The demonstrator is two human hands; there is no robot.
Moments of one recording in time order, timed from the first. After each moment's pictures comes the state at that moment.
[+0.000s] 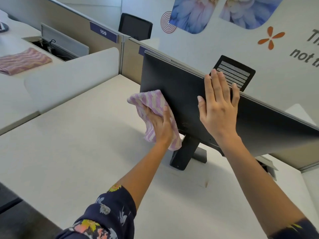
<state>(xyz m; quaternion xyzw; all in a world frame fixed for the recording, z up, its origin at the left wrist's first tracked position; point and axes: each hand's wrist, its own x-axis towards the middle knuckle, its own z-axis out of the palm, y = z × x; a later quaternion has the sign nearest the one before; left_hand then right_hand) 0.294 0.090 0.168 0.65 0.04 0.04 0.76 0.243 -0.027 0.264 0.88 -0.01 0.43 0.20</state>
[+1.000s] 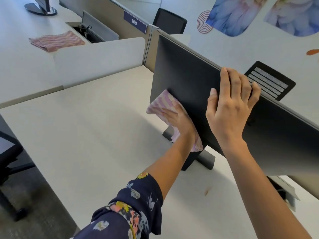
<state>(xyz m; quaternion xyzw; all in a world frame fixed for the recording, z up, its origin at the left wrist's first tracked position) 0.283 0.021 0.179 0.48 0.18 0.08 0.86 0.244 -0.028 0.256 0.86 0.01 0.49 0.12</state>
